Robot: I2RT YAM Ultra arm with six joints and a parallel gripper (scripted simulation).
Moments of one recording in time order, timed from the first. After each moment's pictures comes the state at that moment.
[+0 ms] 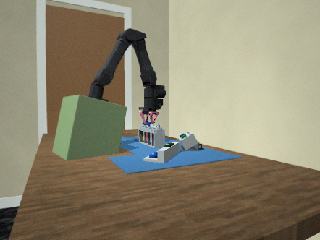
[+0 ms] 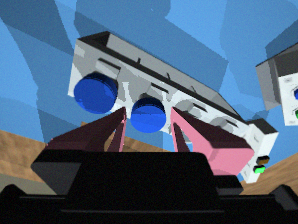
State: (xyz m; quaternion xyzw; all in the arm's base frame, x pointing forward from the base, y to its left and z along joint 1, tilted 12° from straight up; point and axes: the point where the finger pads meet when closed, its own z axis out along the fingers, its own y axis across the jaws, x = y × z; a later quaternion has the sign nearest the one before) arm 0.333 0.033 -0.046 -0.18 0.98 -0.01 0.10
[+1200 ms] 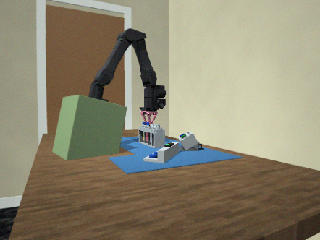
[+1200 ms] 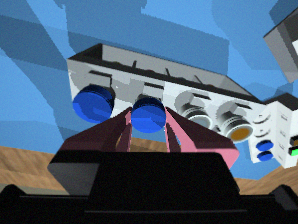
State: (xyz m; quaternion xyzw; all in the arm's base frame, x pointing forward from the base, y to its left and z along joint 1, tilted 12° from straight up) arm 0.332 0.032 -0.046 -0.06 0.99 0.01 0.10
